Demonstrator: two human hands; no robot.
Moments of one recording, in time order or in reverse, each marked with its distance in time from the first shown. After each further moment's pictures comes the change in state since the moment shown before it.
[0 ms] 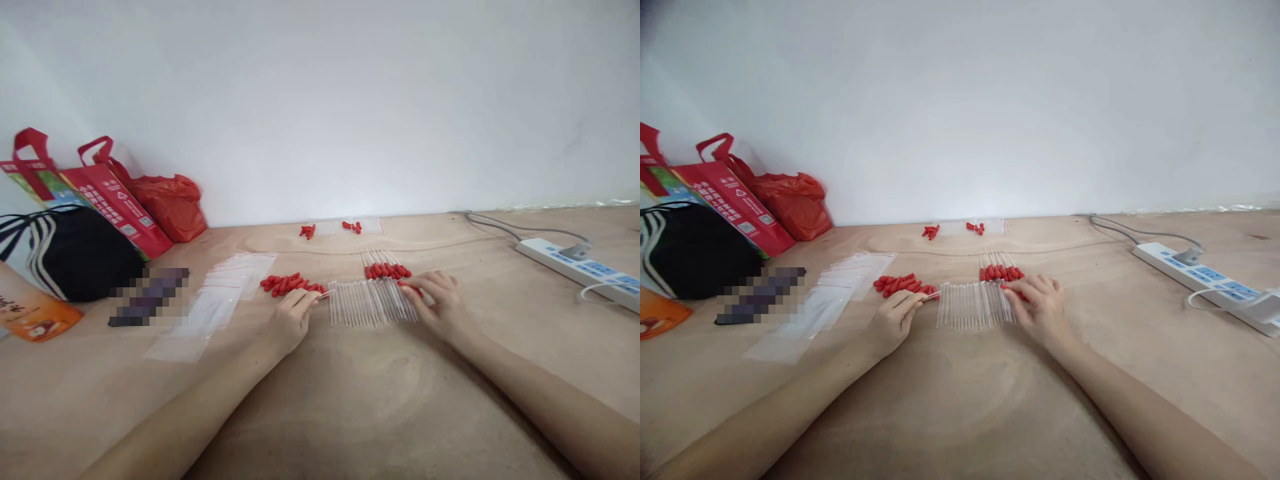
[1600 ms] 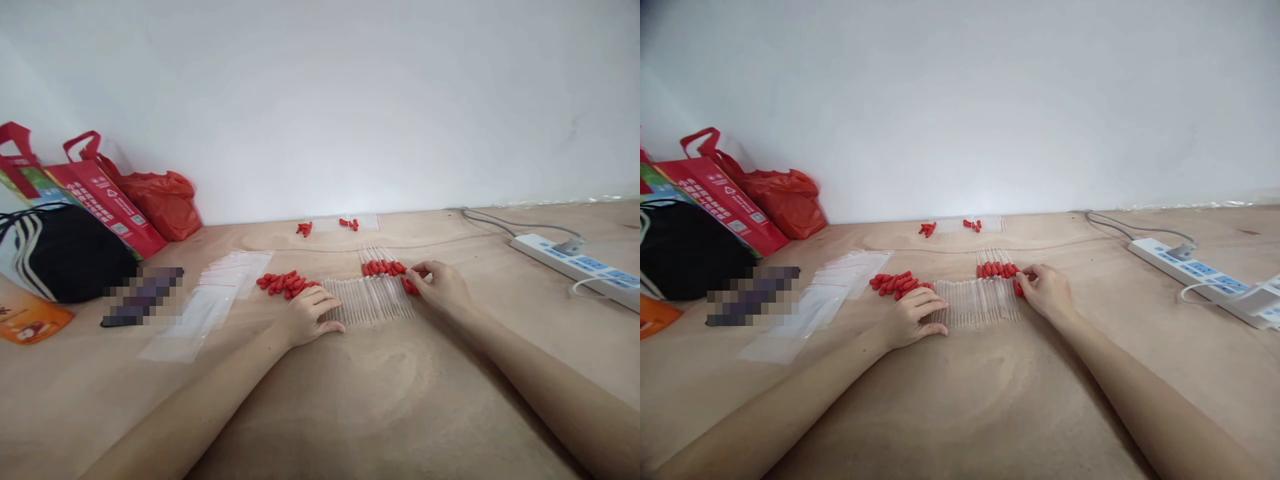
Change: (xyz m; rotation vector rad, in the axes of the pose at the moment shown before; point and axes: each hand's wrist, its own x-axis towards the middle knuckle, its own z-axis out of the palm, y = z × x) left_hand 0.017 0.003 0.016 -0.203 -0.168 0.179; right_hand 0.020 0.036 0.002 -0.158 -0.186 0.429
